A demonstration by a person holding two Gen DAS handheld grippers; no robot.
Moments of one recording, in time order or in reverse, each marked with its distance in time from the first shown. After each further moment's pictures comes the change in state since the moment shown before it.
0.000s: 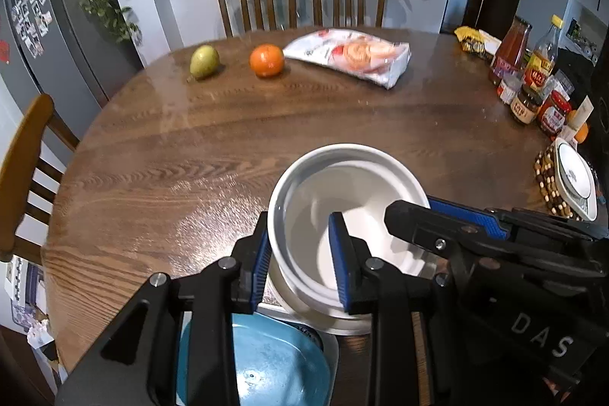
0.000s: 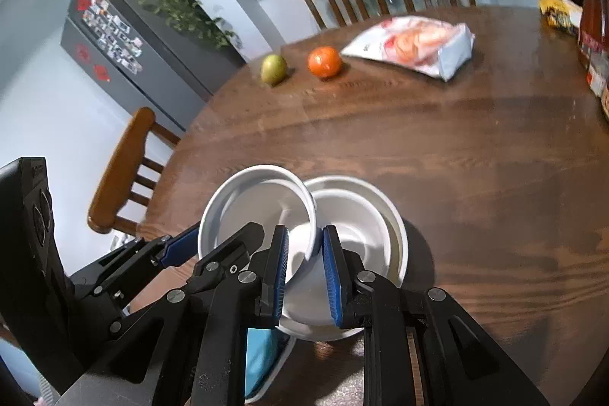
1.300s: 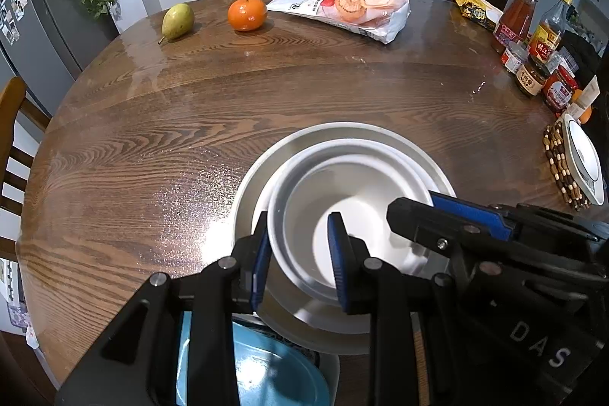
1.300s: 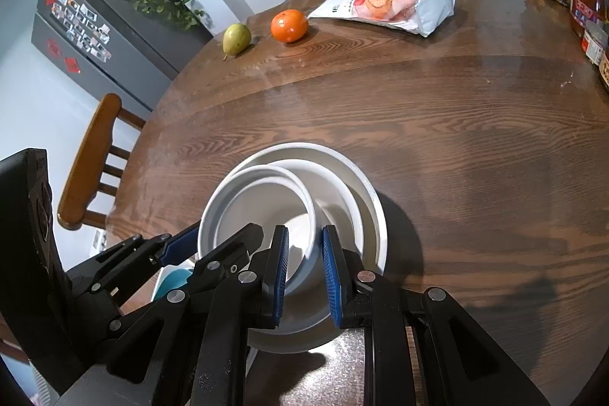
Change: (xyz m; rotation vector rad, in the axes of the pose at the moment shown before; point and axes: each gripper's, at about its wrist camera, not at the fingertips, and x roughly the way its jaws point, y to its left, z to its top) left arm 0.044 -0.002 -0.006 0.017 0.115 -0.047; right arm 0.036 -0.019 -0.006 0.045 0.083 -0.075
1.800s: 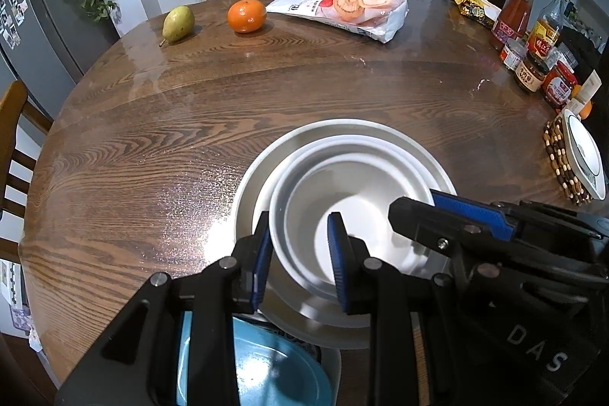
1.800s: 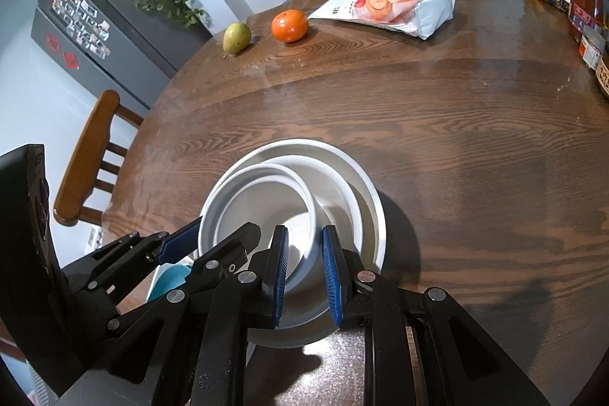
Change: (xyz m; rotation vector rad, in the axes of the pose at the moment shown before) left arm -0.003 -0.002 -0.004 0.015 -0.009 0.009; right arm 0.000 0.000 0.000 -0.018 -0.002 -0.018
